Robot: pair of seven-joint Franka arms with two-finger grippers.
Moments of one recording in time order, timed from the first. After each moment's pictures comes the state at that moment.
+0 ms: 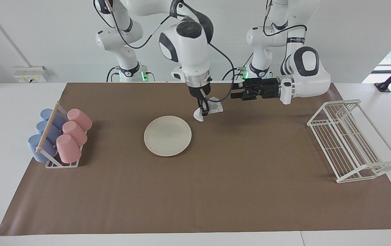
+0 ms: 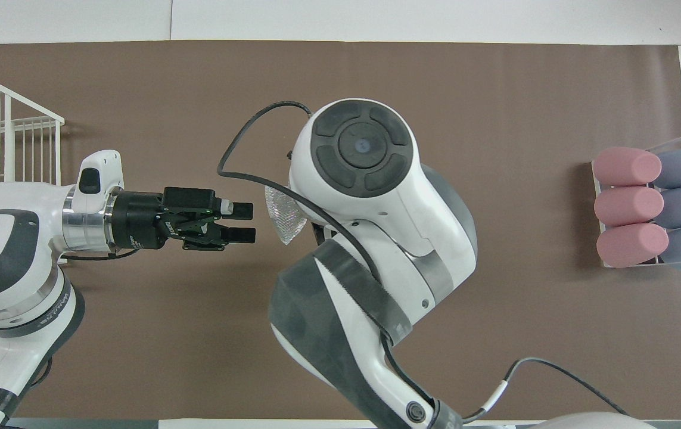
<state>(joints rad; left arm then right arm) -0.07 -0.06 -0.09 -2.20 -1.48 1.68 0.24 0.49 0.26 0.08 -1.64 0.09 2.04 1.91</state>
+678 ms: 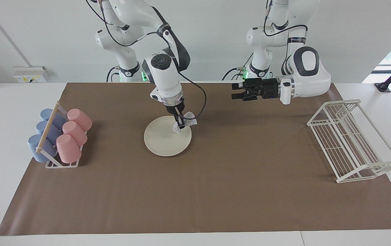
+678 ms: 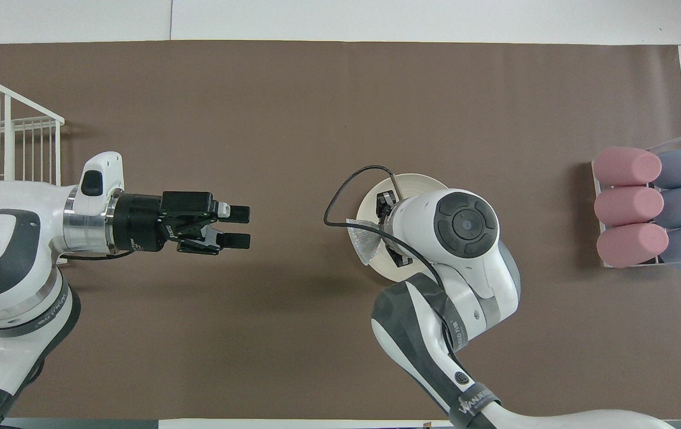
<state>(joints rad) -0.07 -0.06 -0.08 -2.20 -1.33 1.71 0.24 0.42 0.15 0.08 -2.15 0.11 2.42 1.71</state>
